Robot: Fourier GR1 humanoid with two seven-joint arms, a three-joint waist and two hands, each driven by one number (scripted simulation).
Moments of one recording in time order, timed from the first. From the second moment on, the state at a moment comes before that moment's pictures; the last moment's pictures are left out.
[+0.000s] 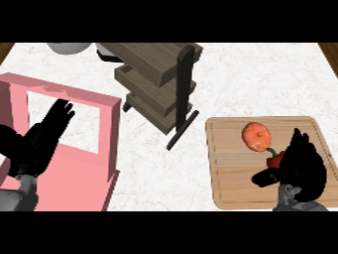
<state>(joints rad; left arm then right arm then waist) -0.10 0.41 -0.15 -1.52 0.31 0.13 0.14 -0.03 -0.07 0.15 -1.72 1.14 0.12 1.10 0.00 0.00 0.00</state>
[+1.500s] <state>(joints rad) -0.06 0.34 -0.03 -1.58 0.24 0.03 0.20 0.01 -0.07 0.09 -1.57 1.23 0.14 0.98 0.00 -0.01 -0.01</state>
